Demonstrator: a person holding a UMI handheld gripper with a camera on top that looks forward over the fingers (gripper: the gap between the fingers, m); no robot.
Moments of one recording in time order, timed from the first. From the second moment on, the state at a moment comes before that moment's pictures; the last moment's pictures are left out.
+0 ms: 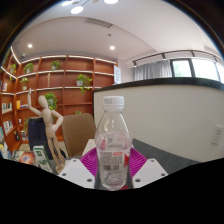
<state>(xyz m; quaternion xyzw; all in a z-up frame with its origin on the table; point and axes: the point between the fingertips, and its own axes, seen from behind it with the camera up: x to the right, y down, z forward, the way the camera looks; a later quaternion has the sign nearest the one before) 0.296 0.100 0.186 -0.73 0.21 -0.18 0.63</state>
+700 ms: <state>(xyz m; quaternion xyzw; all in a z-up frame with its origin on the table) 0.318 0.106 0.097 -0.76 0.23 -0.16 0.59</state>
